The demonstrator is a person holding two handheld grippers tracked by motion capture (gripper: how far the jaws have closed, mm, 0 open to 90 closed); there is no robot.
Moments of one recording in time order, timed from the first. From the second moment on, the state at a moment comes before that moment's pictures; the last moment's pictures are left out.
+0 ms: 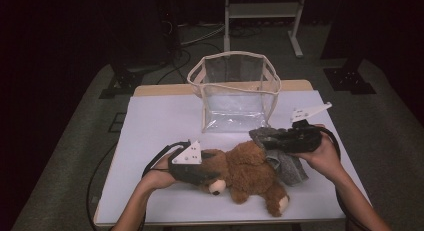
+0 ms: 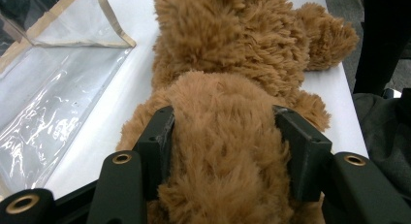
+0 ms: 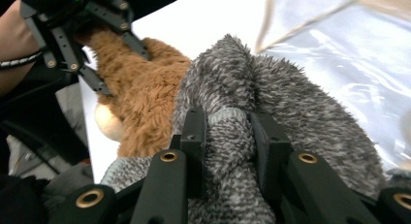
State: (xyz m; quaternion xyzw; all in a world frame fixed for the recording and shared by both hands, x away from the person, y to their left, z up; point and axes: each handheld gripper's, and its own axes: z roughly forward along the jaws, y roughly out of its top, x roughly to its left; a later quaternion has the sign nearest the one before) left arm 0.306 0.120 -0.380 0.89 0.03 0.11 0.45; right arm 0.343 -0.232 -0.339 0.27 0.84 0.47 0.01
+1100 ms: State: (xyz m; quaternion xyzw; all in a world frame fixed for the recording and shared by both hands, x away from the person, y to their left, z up) left arm 0.304 0.117 -0.381 0.89 0.02 0.11 0.45; right arm 0.318 -0.270 -0.345 0.28 0.85 0.45 0.00
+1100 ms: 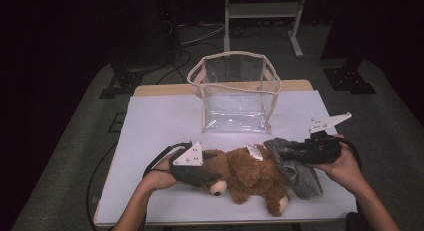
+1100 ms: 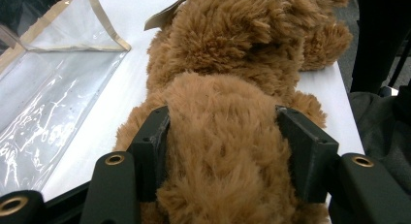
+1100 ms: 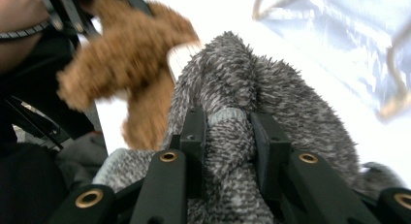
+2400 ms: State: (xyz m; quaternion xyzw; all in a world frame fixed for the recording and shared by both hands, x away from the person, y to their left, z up) left arm 0.307 0.130 -0.389 0.88 0.03 0.10 0.46; right arm 0.330 -0.225 -0.316 0.20 0.86 0.47 -0.02
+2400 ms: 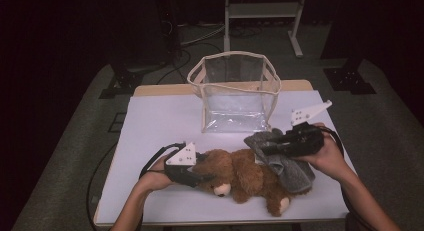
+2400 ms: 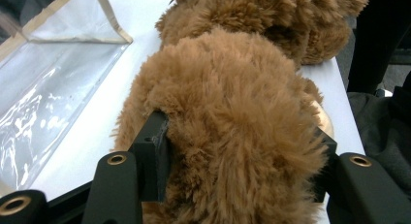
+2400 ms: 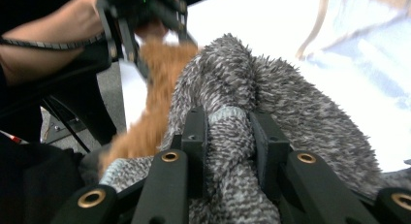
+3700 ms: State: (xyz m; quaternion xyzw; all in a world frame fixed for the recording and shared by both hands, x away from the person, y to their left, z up) left arm 0.317 0.136 -0.395 0.86 0.07 0.10 0.49; right arm 0.334 -0.112 -0.336 0.13 0.89 0.44 -0.02
